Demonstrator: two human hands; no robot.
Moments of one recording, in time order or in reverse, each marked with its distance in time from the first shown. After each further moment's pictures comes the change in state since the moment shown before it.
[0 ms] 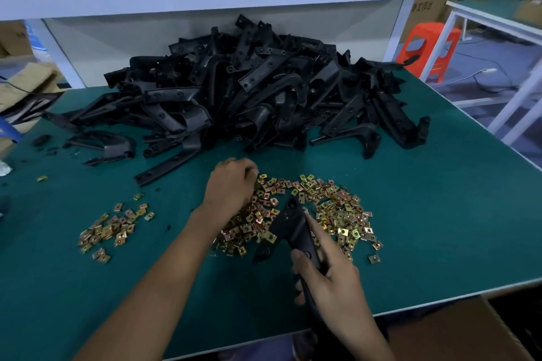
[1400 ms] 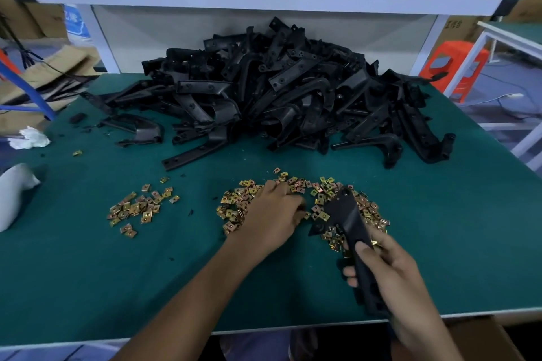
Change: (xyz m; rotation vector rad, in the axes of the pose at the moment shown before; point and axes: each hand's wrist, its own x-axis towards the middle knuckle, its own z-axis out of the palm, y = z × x) left_hand -0.059 0.010 0.030 0.210 -0.079 0.303; right_hand 0.006 -0.017 -0.045 0.163 0.129 0.218
